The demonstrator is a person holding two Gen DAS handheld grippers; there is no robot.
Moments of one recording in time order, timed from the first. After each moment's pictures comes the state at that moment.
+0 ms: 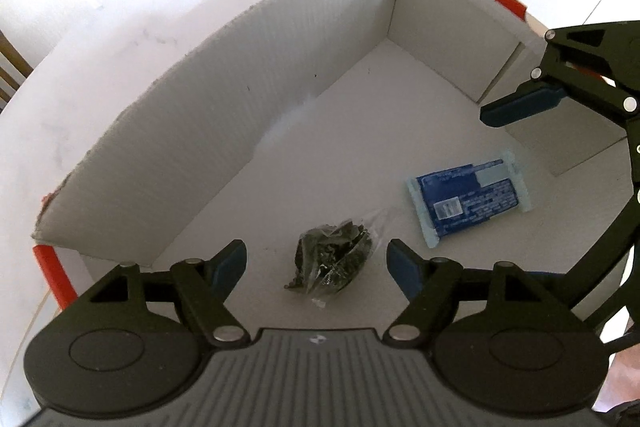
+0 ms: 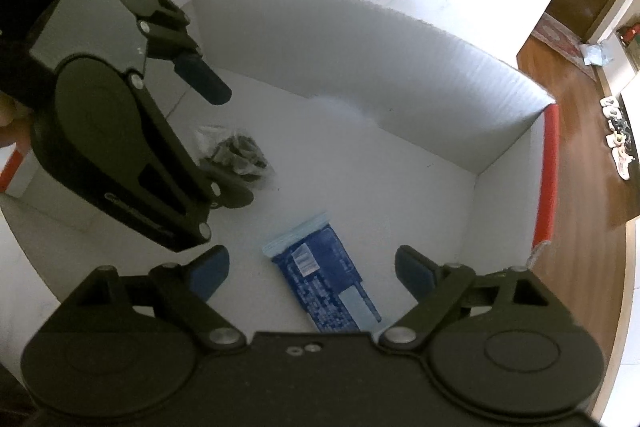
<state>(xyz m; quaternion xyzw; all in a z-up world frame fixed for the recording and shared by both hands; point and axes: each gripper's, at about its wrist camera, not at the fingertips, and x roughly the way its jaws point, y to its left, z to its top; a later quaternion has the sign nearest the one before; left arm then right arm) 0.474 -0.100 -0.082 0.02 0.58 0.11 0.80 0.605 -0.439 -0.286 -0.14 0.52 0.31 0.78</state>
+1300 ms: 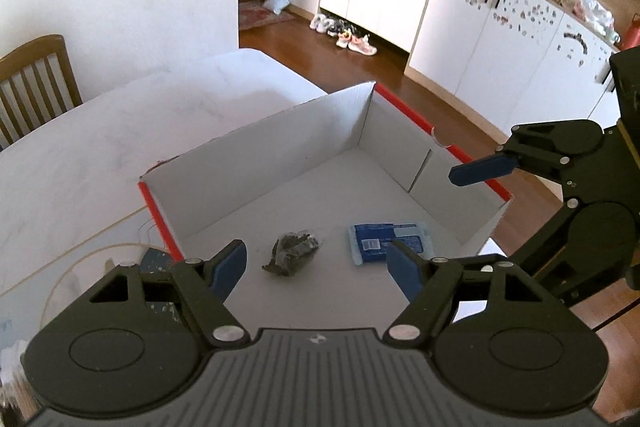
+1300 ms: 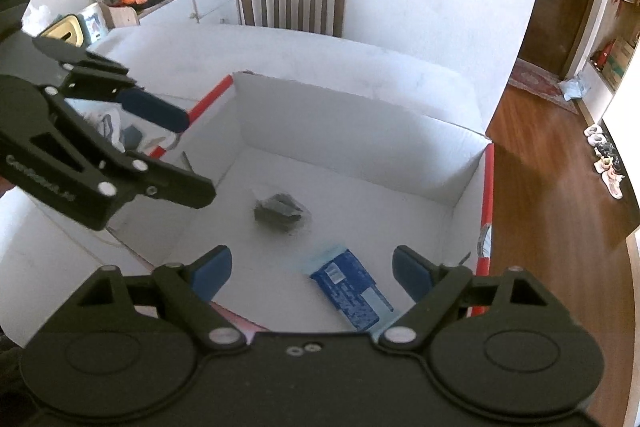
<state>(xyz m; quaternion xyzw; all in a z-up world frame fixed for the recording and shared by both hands) 0.374 -0.138 -0.001 -0.04 0.42 0.14 0.90 0.540 -0.472 -0.216 -0.06 0.42 0.30 0.85</state>
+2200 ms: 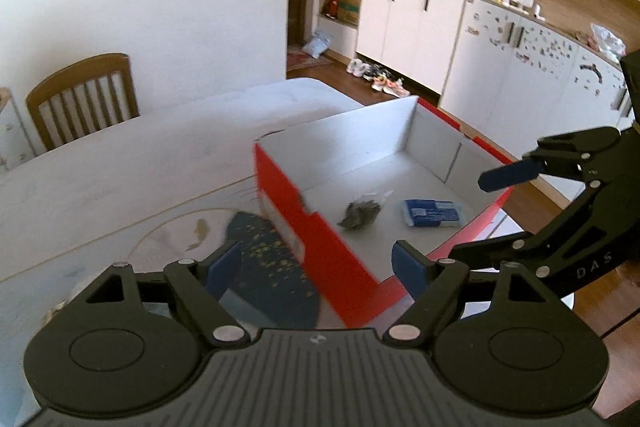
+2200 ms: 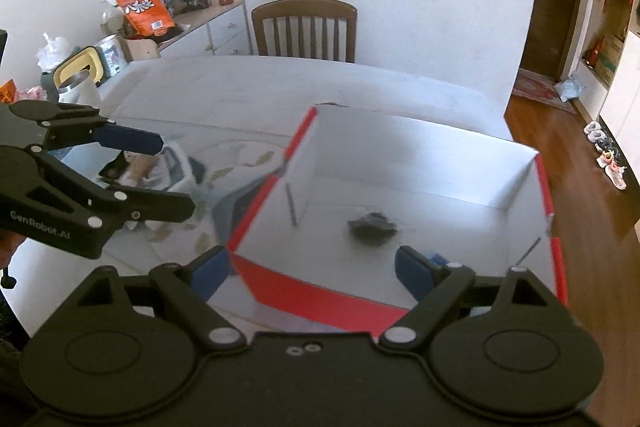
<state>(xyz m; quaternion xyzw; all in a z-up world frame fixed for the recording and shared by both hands) 0.241 -0.129 0.013 -0.02 0.35 0.20 0.92 0.476 -0.394 -0.185 -0.02 0.40 0.28 0.87</state>
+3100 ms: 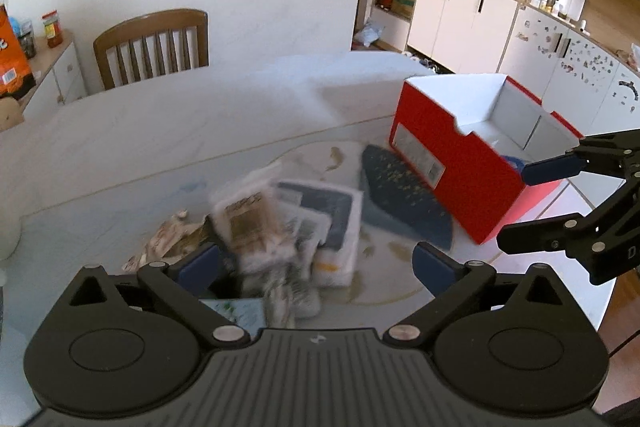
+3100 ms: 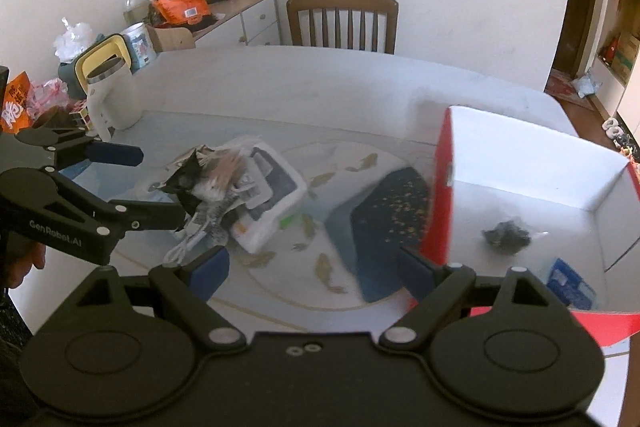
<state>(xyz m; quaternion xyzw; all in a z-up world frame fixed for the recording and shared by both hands) 0.104 -0.032 -0.003 -0.05 0.36 0.26 0.90 0.455 -0.255 -0.190 -0.01 0.41 0.28 0.87</state>
